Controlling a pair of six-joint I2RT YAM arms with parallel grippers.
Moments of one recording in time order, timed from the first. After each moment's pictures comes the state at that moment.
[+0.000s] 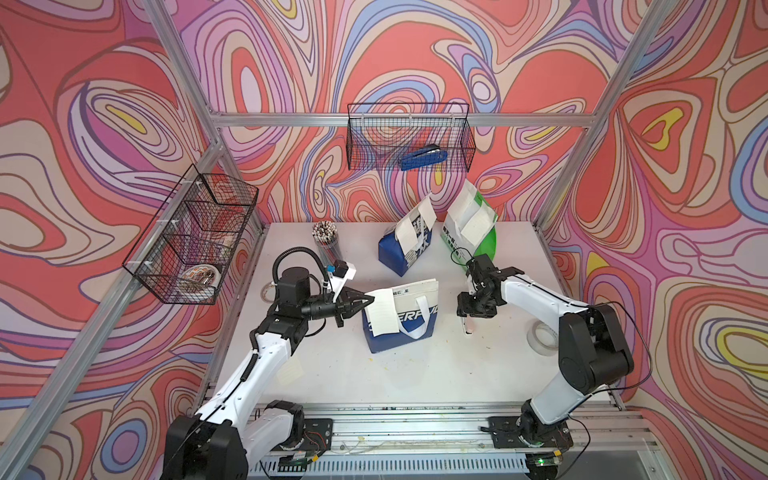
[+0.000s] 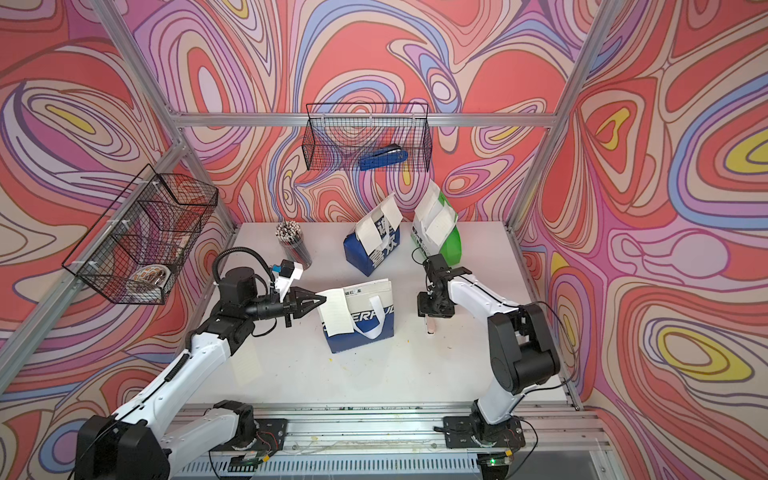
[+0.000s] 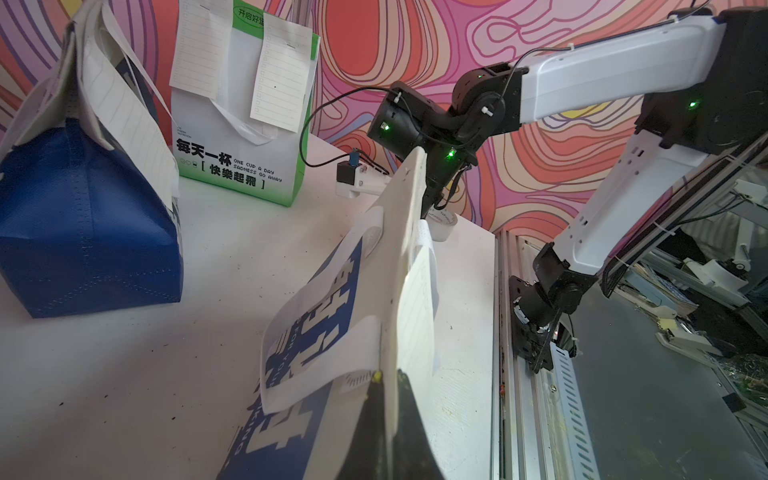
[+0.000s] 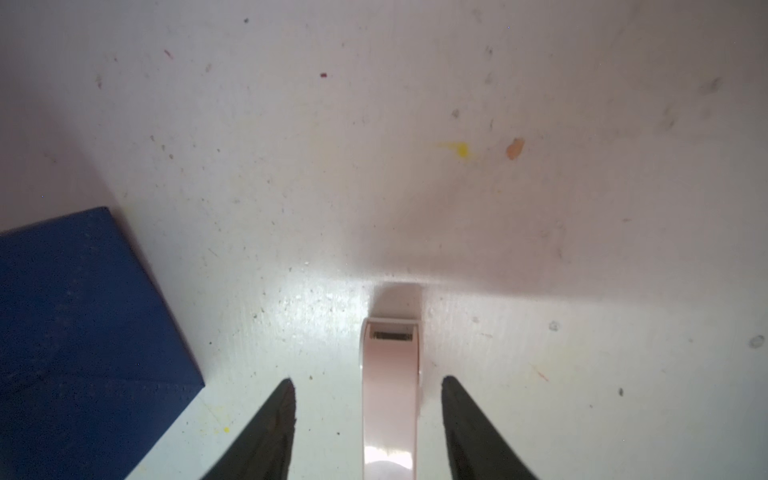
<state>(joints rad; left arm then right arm) -0.19 1.07 0.69 -0.02 1.06 0.00 0.29 1.68 1.12 -0.78 -0.09 0.29</state>
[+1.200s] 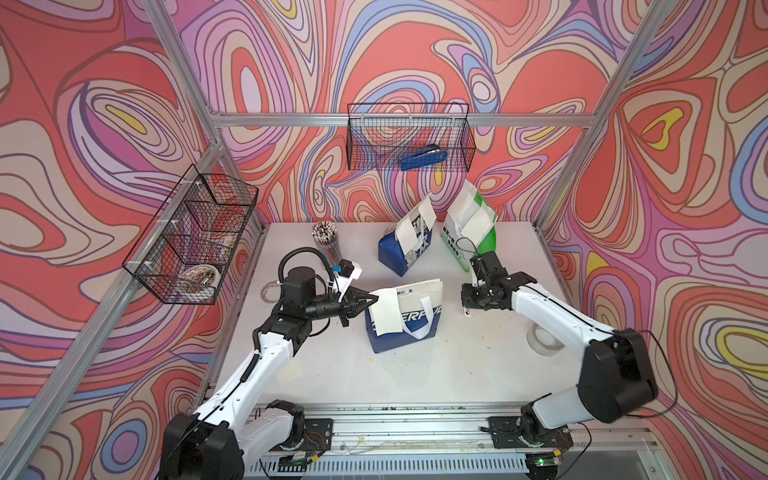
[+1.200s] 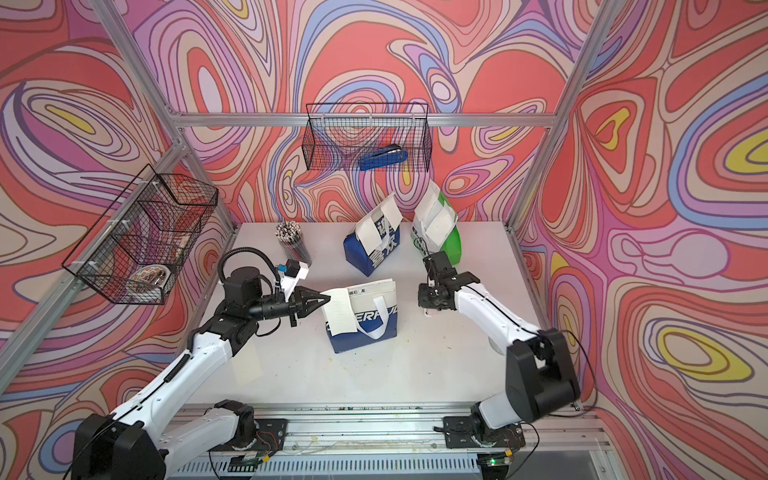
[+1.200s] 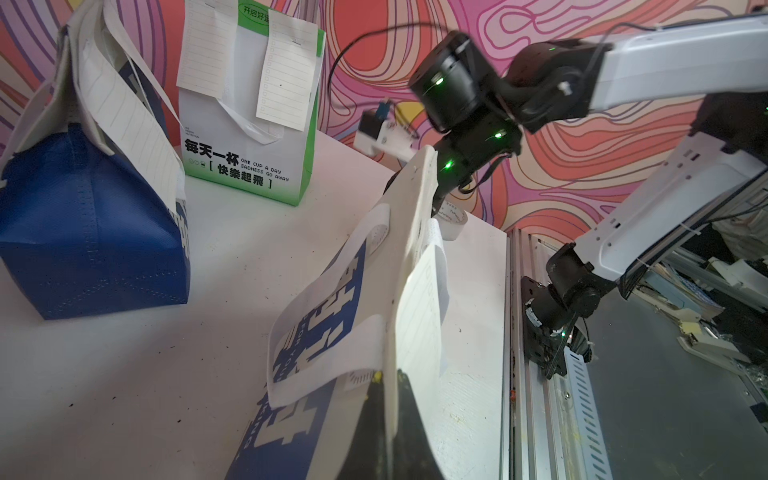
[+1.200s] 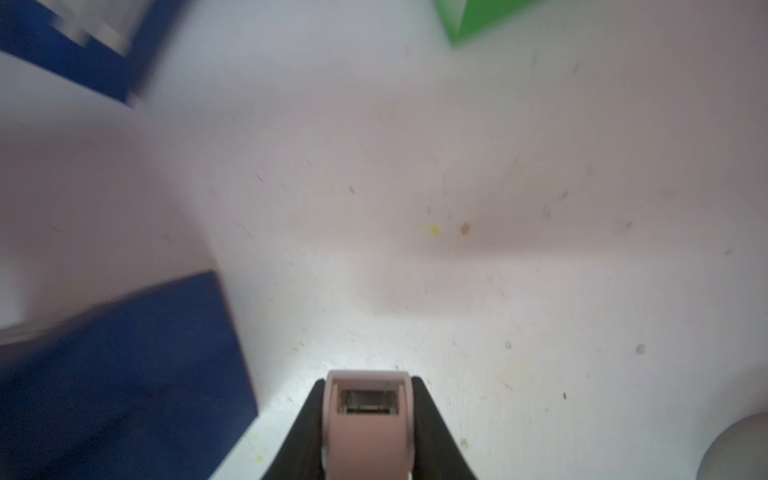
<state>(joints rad) -0.25 1.08 0.71 0.00 0.95 -0.03 0.39 1.40 1.08 -0.62 0.07 0.36</state>
